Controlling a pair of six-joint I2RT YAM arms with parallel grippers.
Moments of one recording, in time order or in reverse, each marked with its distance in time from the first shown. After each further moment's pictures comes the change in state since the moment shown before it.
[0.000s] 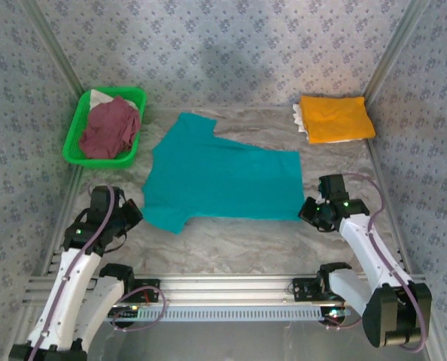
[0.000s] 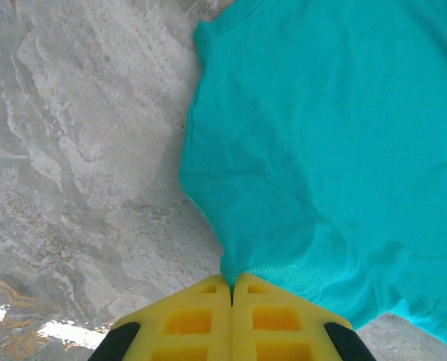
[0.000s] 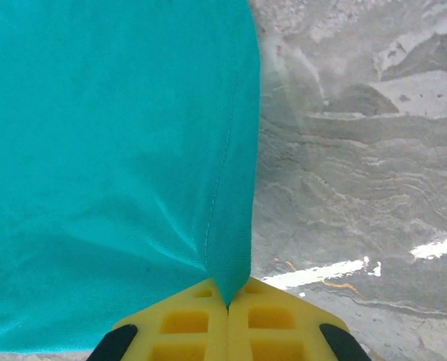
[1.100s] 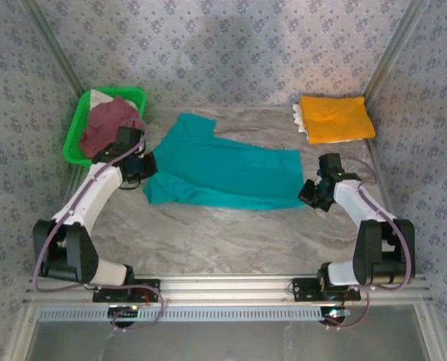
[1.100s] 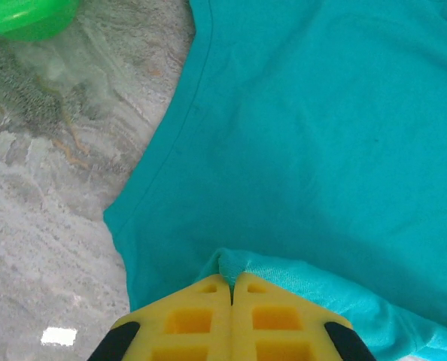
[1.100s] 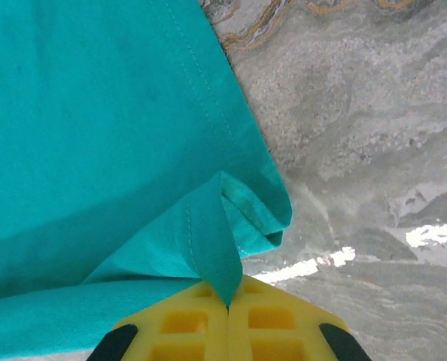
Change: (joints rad) left arm 0.001 0.756 0.457 0.203 -0.001 0.277; right arm -0.088 0.402 0.182 0.130 -0.013 -0.061
